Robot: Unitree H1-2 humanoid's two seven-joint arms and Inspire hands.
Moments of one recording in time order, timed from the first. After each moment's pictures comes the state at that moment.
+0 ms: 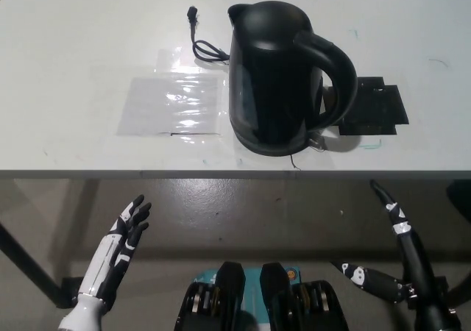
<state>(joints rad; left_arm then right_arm) -0.01 0.17 -0.02 0.08 0.01 -0.24 -0.08 0.00 -0.12 0.09 0.01 -0.37 -0.37 -0.08</state>
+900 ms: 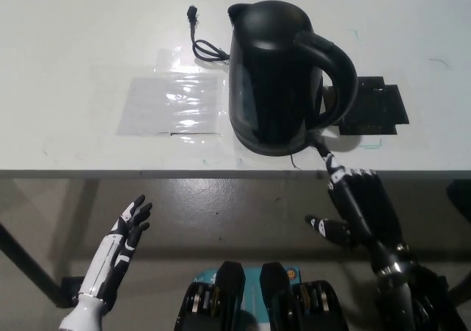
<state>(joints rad) -0.01 0.17 -0.02 0.07 0.01 -0.25 -0.08 -0.25 -0.12 0.24 0.00 -0.93 -0.06 -0.06</state>
